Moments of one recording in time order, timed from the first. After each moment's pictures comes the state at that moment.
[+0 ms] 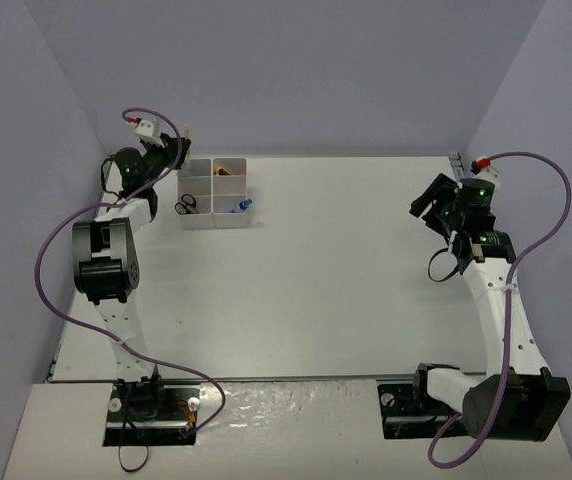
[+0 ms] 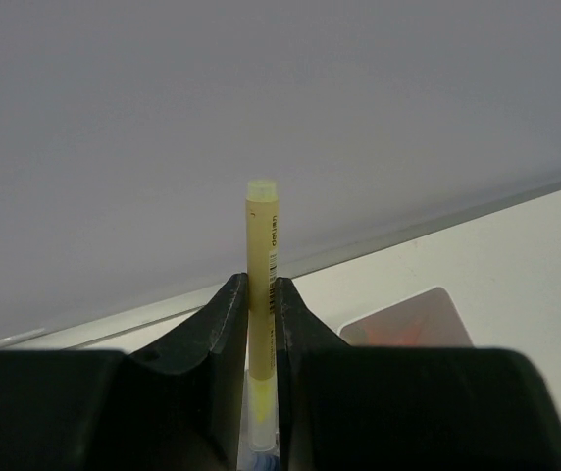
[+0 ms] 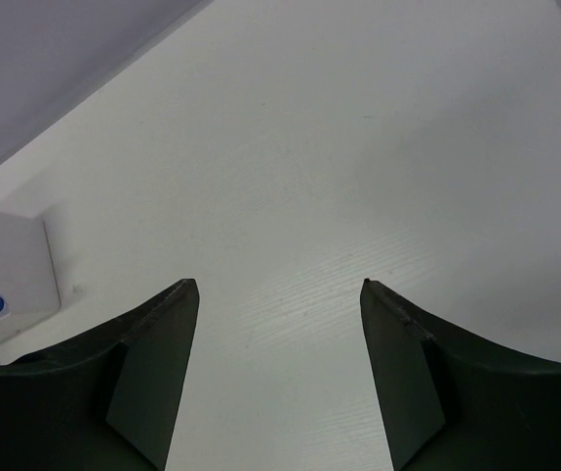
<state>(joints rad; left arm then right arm) 0.08 2.09 1.46 0.77 0.58 -0.22 -0.07 1.13 1.05 -0.45 0.01 0.51</state>
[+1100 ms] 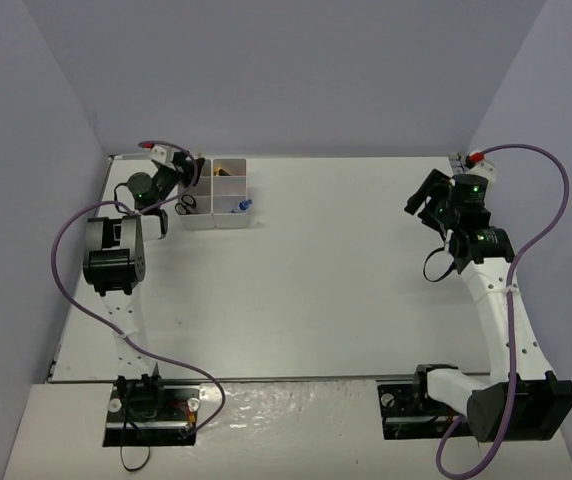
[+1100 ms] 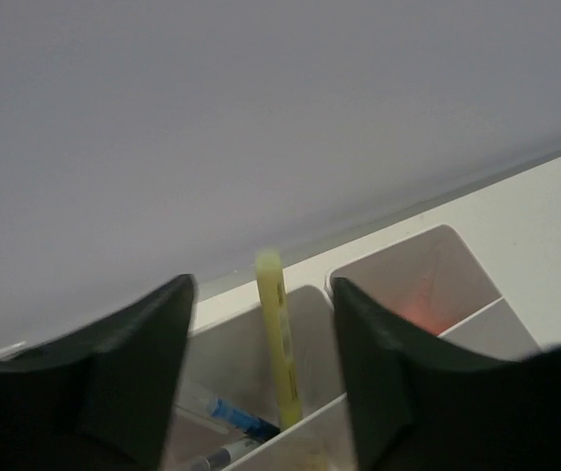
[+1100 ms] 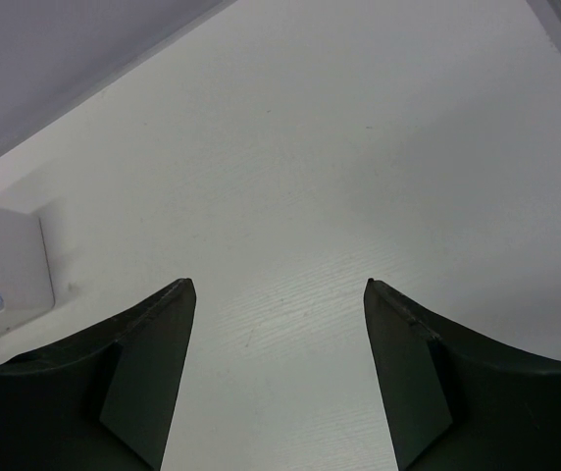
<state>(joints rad) 0.07 2.20 1.33 1.13 0.61 -0.17 0.02 1.13 1.12 -0.51 0.10 0.49</state>
